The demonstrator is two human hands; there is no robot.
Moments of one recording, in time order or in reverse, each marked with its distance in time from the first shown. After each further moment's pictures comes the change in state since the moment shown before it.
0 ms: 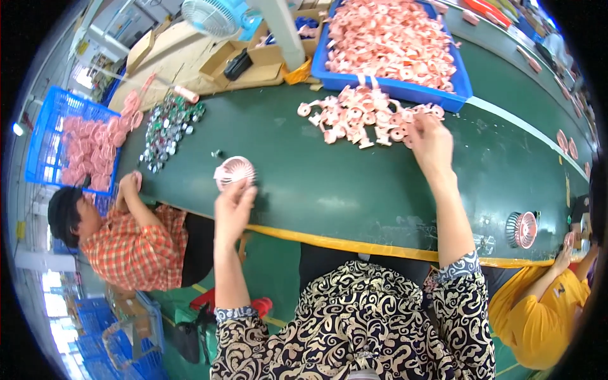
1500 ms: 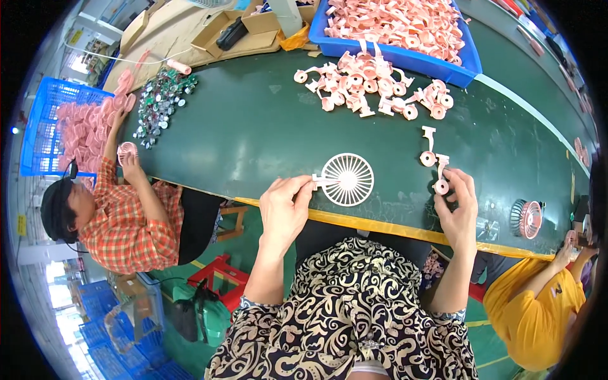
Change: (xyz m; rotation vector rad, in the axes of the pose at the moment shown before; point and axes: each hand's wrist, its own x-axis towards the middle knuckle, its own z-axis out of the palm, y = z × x) left_hand -0.072 0.067 0.095 0.336 -0.026 0.311; right_hand -0.136 -0.020 -0.112 0.254 -0.236 0.190
